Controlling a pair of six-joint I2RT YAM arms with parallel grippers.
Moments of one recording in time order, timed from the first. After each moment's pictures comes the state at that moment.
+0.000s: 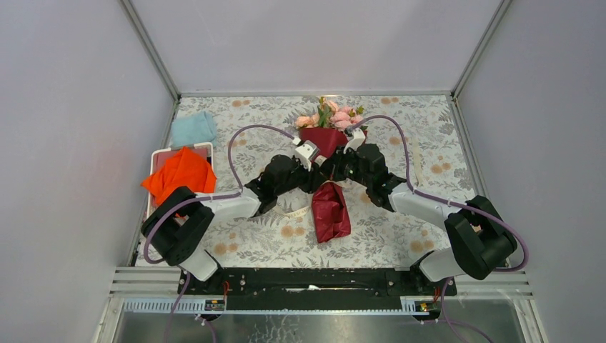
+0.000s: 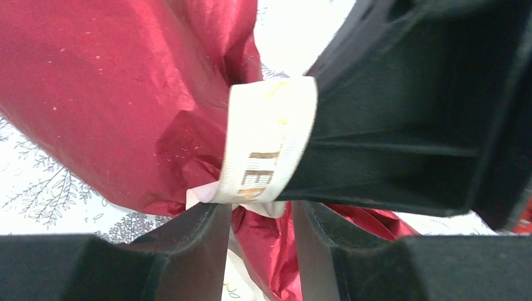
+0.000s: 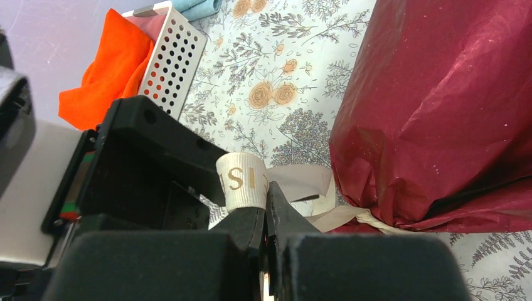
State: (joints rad) left arm -0.71 1.56 0.71 0.53 0.20 -0.18; right arm 0.62 1.44 0.72 0.40 -0.21 0.58
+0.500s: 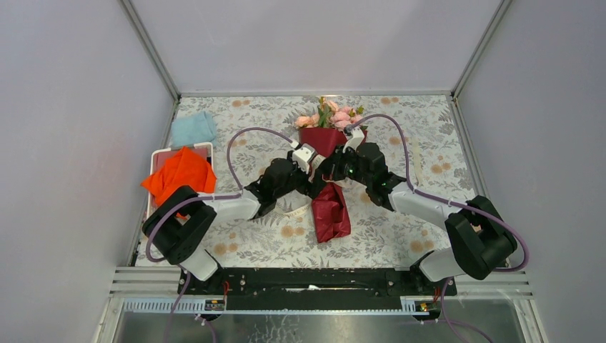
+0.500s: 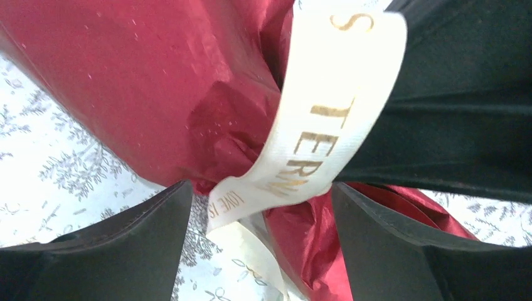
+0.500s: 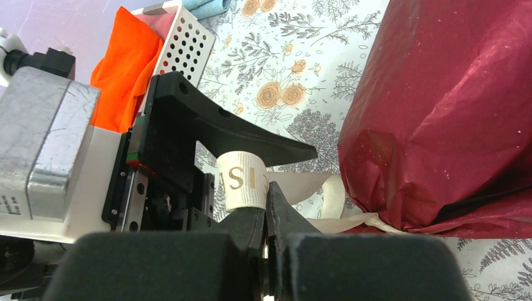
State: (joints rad) left arm -0.71 1.58 0.68 0.55 0.10 -0.15; right arm 0.62 1.44 0.73 0.39 -0.23 0.58
